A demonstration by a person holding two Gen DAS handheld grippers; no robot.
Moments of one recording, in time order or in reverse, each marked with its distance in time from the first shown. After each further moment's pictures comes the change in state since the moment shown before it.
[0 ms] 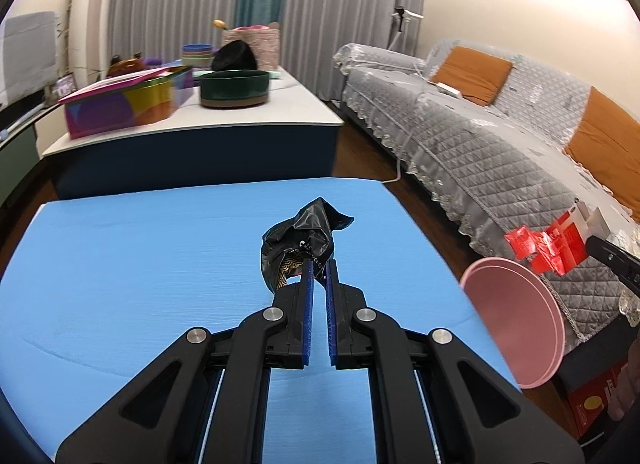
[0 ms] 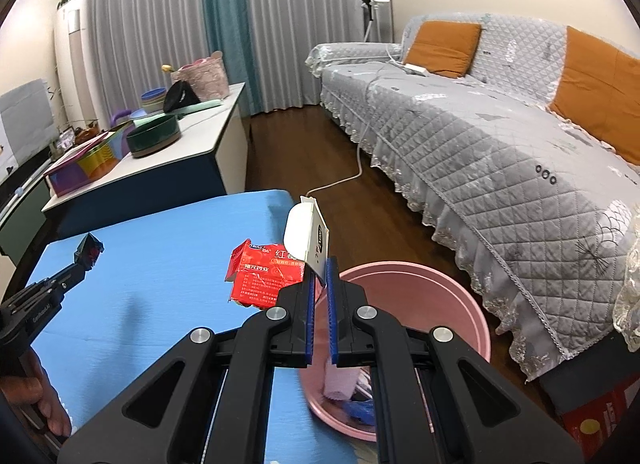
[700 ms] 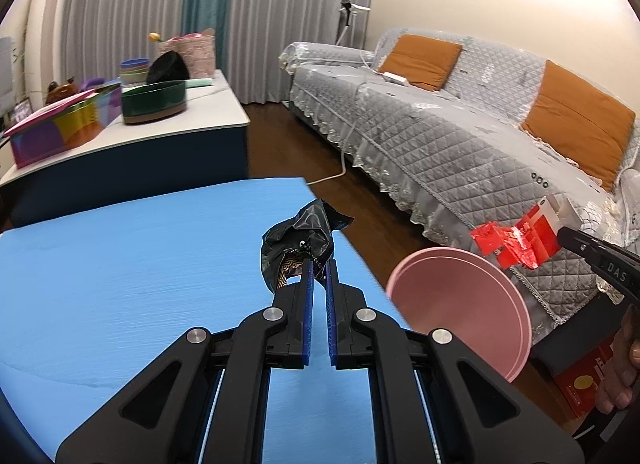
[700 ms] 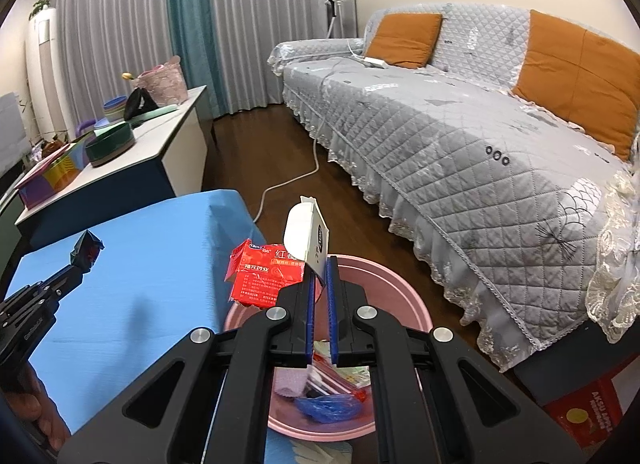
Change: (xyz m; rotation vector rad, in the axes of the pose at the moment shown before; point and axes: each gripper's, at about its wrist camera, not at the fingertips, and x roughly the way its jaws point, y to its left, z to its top) left arm 0.016 -0.083 -0.004 0.099 -0.001 -0.131; right arm 0.002 -0.066 -0.007 0.054 0.009 -0.101
